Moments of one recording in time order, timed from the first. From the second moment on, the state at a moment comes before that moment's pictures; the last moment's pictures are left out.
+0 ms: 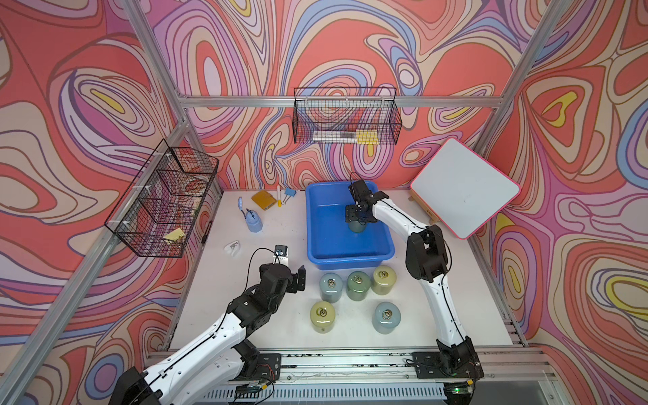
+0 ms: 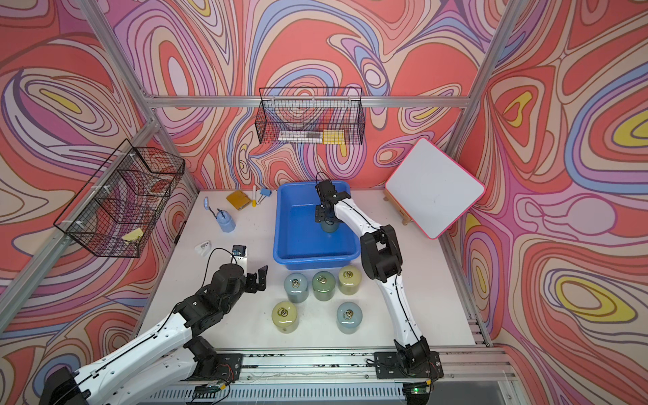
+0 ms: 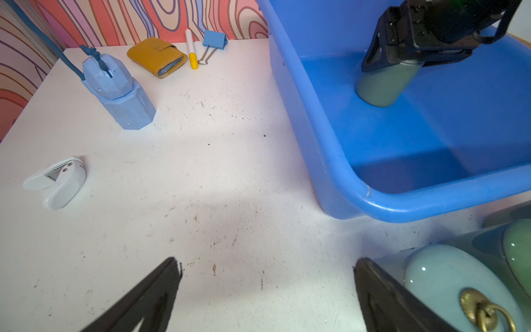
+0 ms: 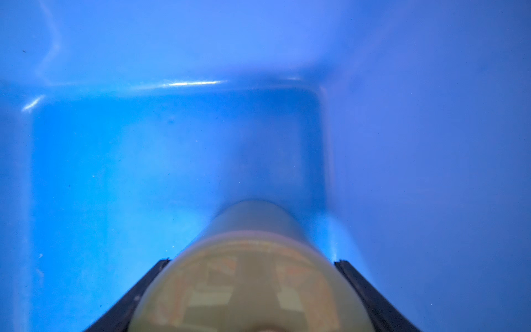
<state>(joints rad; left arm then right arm) -0.64 0.82 0.46 -0.22 -0.41 -0.30 0.43 2.43 2.18 -0.82 0.17 0.38</state>
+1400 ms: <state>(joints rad) -0.64 0.81 0.45 -0.22 -0.43 -0.30 0.57 1.93 1.90 -0.96 0.15 0.34</state>
